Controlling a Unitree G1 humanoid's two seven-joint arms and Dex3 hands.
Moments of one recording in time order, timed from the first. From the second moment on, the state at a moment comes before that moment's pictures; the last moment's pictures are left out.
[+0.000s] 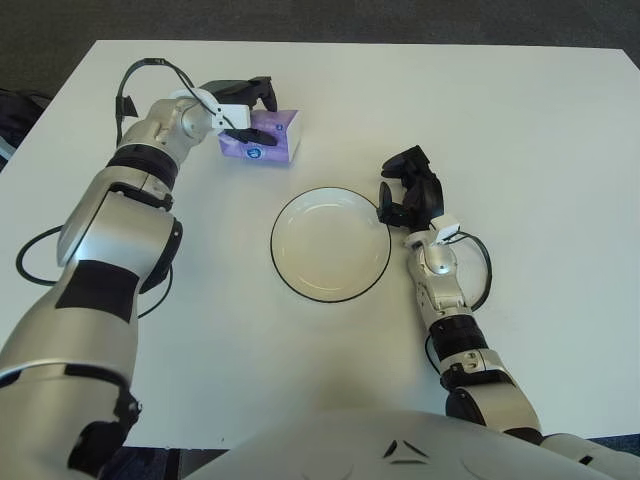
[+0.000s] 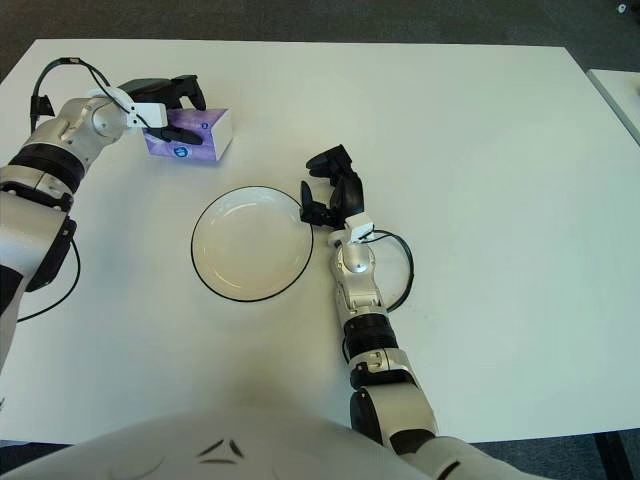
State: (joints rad) left arm -1.18 0.53 -0.44 1.25 0.57 -0.56 -0.25; right arm -0.30 0.13 -0.01 0.48 -0.02 -0.53 -0.06
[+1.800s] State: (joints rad) left arm -1.17 0.64 -0.66 1.14 0.90 -0.63 0.05; right arm -0.31 0.13 -0.01 0.51 -0.02 -0.54 -0.02
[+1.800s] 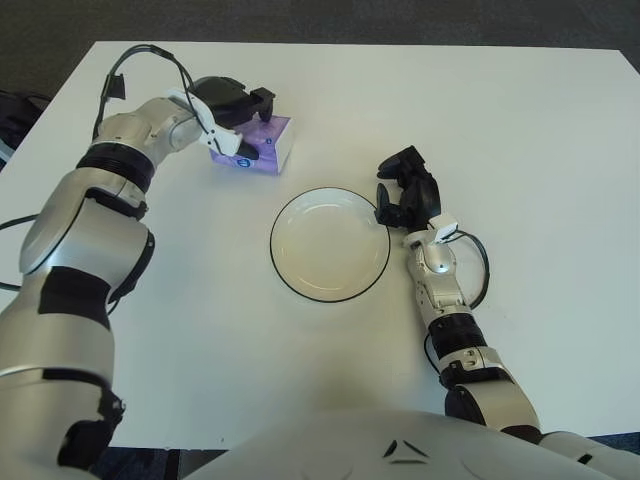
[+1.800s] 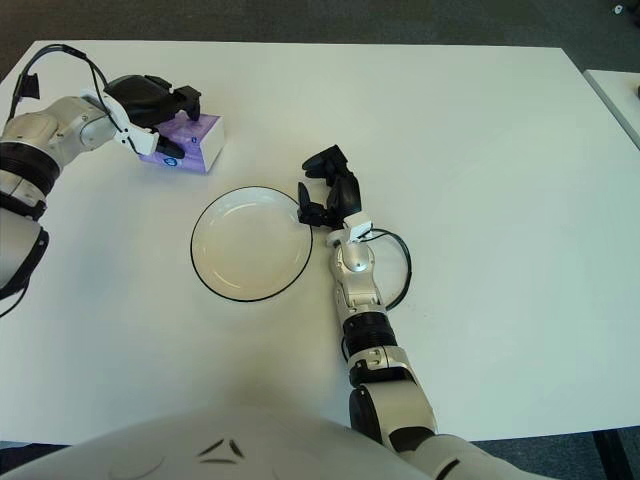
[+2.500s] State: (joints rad) left arm -1.15 0.64 -0.67 1.13 0.93 -0.63 0.14; right arm -0.31 0.13 -0.02 0.51 -0.02 -0.53 -0.02
